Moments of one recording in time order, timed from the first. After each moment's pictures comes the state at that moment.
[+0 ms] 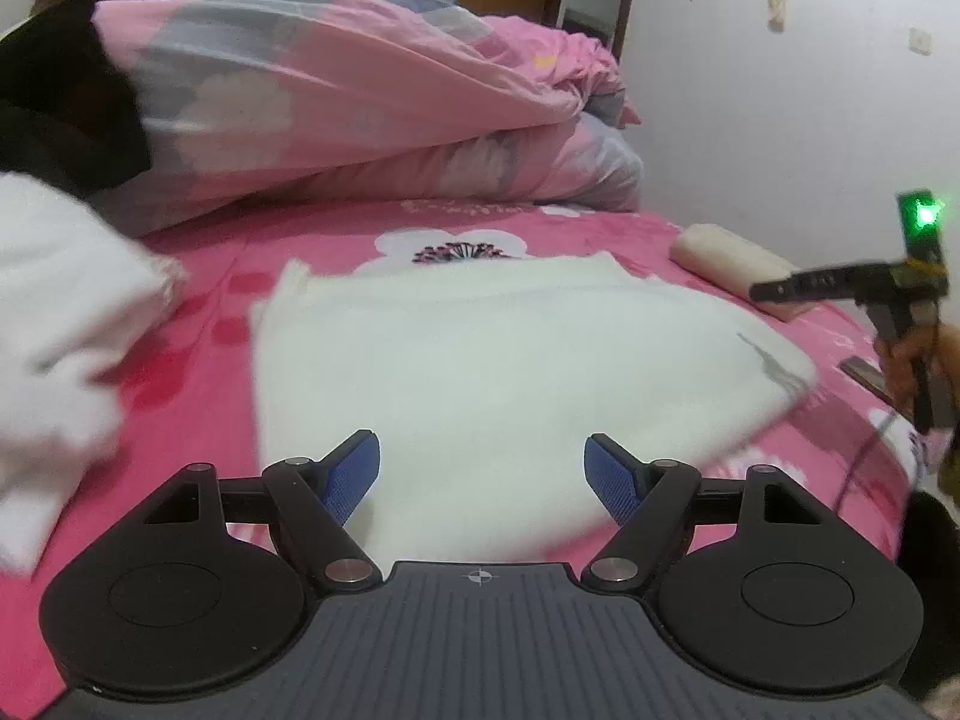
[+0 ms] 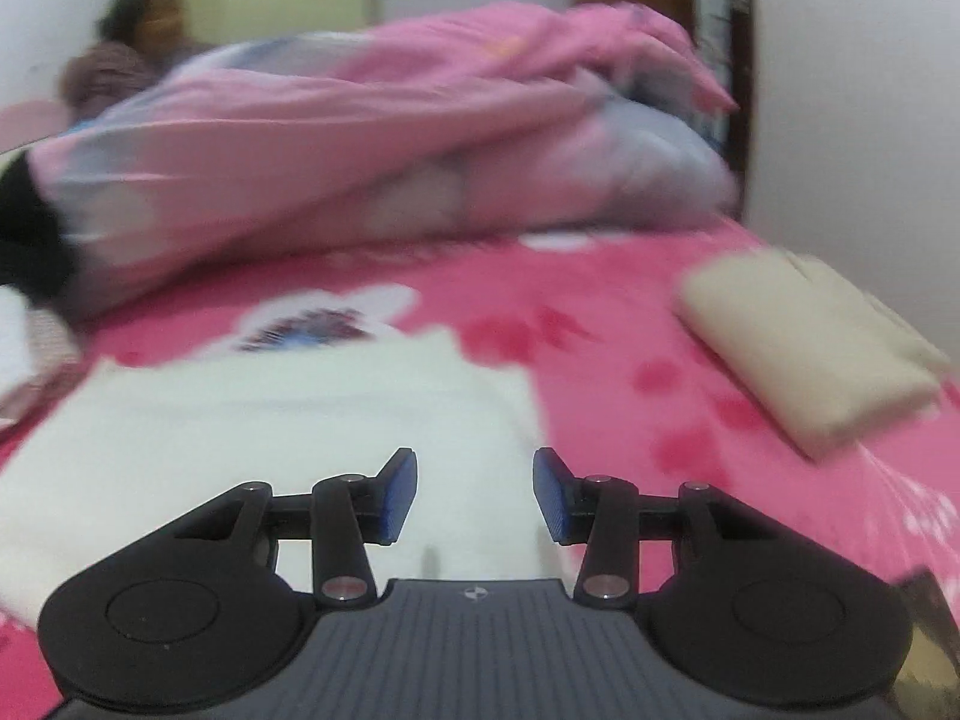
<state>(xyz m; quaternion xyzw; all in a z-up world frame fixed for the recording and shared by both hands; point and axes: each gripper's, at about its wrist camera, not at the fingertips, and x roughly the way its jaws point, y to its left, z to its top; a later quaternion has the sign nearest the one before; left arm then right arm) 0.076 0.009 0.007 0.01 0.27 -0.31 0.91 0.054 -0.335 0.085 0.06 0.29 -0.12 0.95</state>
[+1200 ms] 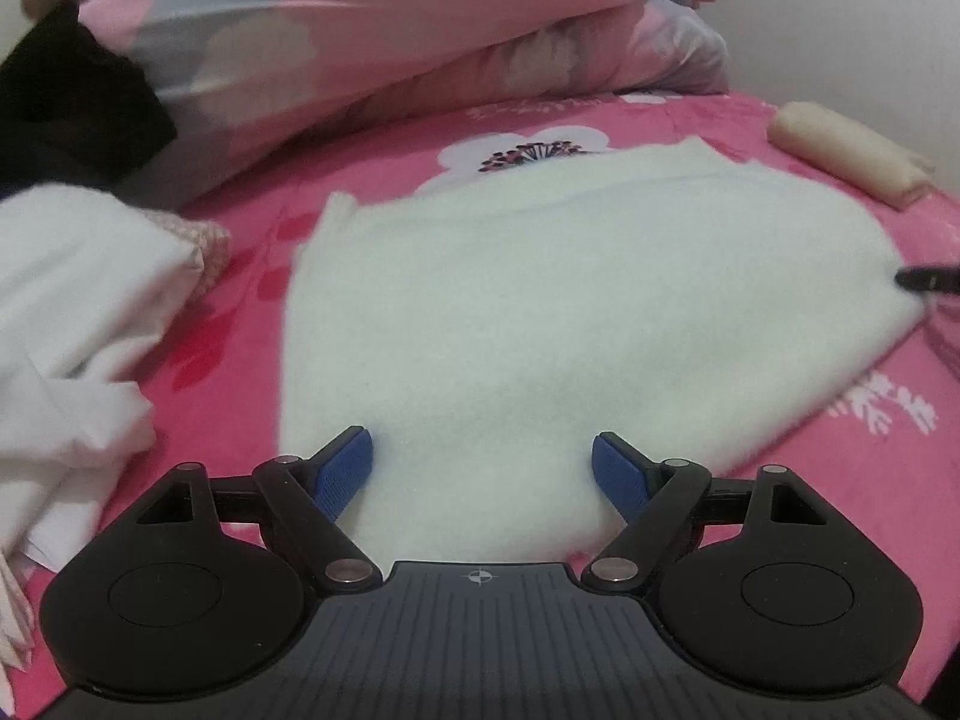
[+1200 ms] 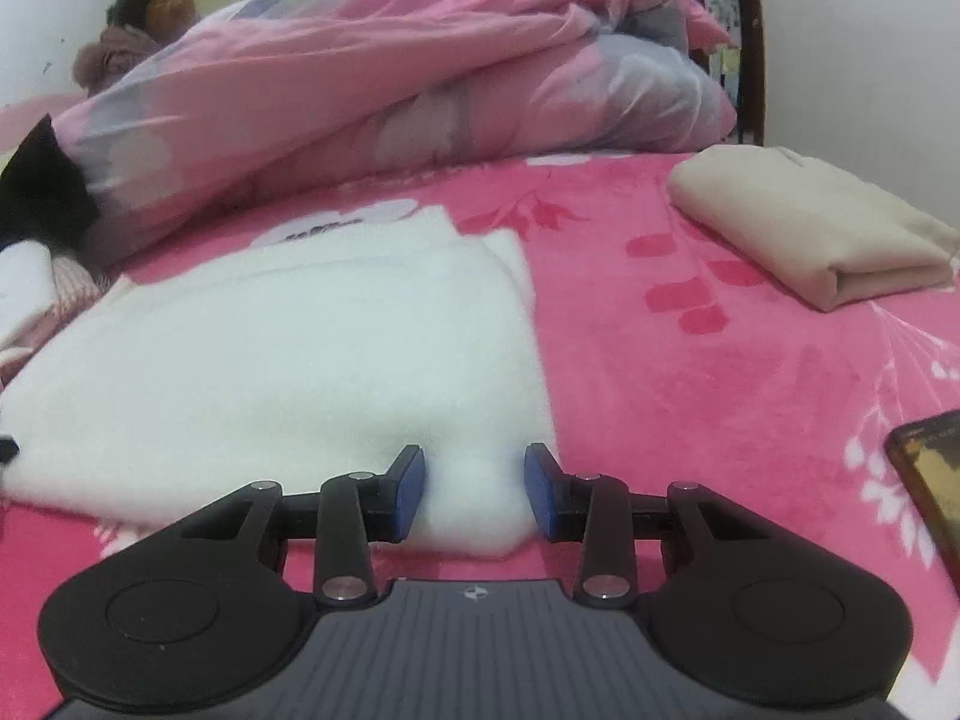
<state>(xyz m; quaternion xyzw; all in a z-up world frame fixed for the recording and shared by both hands) 0.090 -0.025 -0.013 0.12 0.34 -0.21 0.91 0.010 -0.347 0.036 0.10 0.31 -0.09 0.94</state>
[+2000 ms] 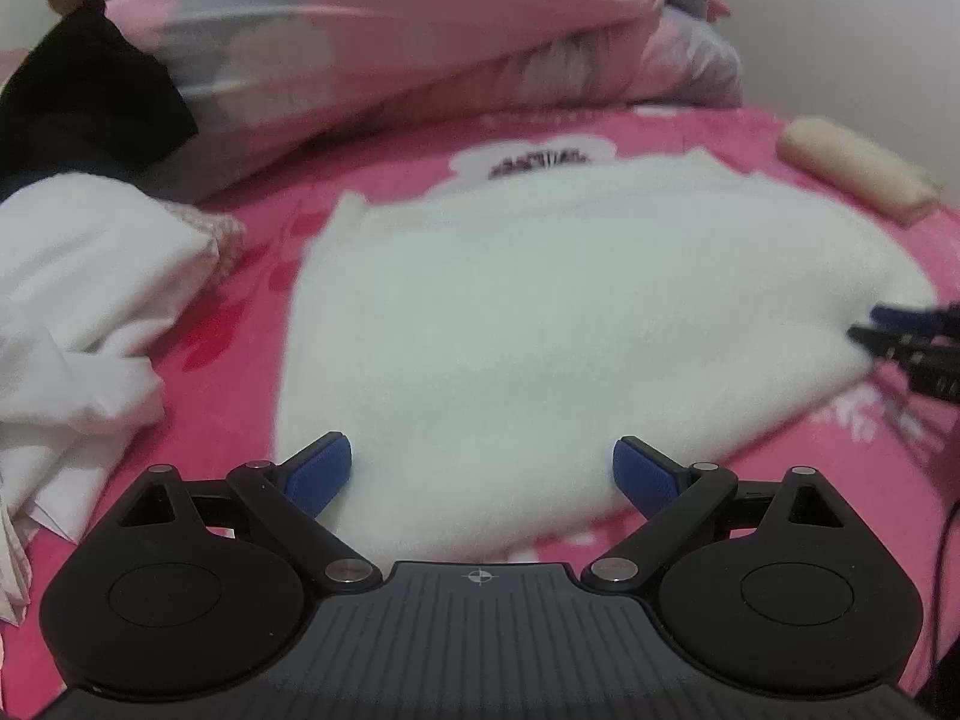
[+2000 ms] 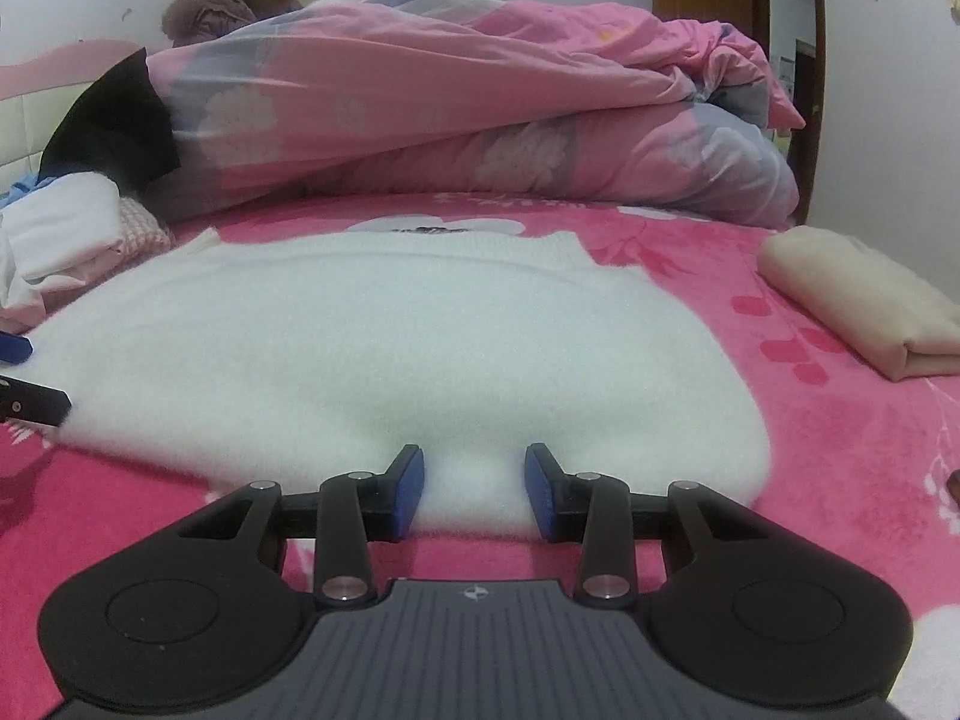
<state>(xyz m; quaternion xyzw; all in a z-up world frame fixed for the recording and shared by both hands) 0.071 -0.025 -0.008 0.10 0.33 -0.19 0.92 0.009 -0.262 0.014 0.01 0.27 -0.05 0.96</state>
